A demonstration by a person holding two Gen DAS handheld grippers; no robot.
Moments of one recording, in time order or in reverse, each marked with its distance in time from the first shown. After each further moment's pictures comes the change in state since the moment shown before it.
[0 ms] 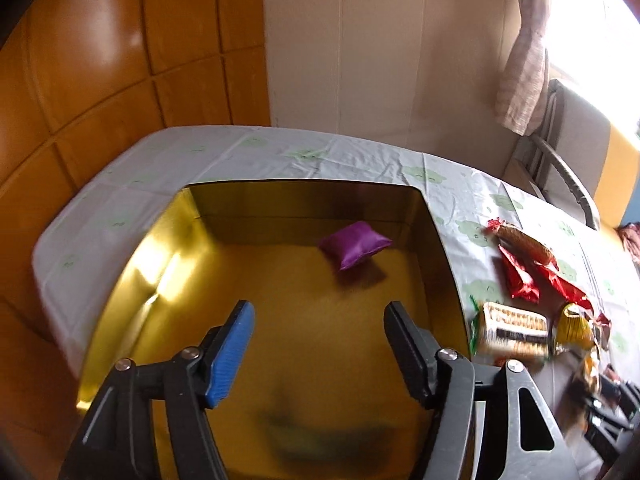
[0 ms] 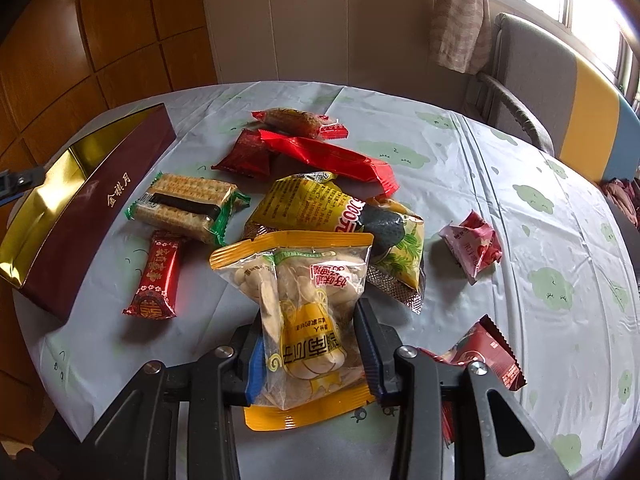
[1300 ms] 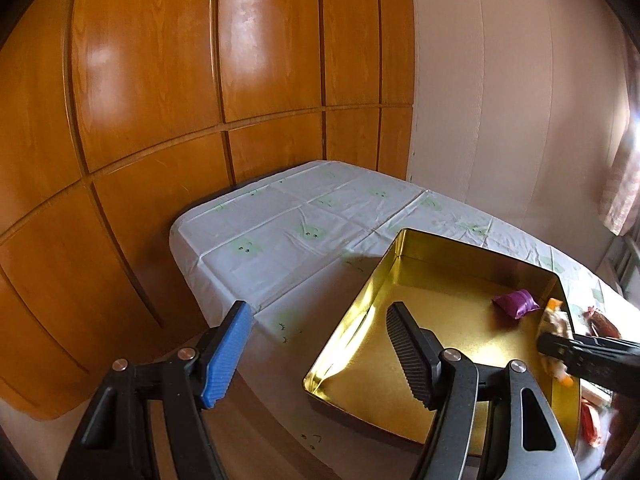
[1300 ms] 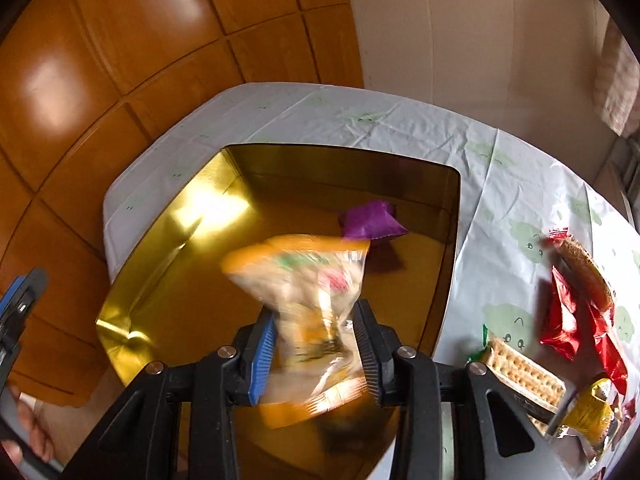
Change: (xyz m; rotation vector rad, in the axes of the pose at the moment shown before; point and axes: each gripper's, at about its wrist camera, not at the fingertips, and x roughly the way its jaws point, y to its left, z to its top) left arm -0.086 0.137 -0.036 -0.280 -0.200 0.357; right arm 0.038 0.227 0.123 -0.202 0.084 0.365
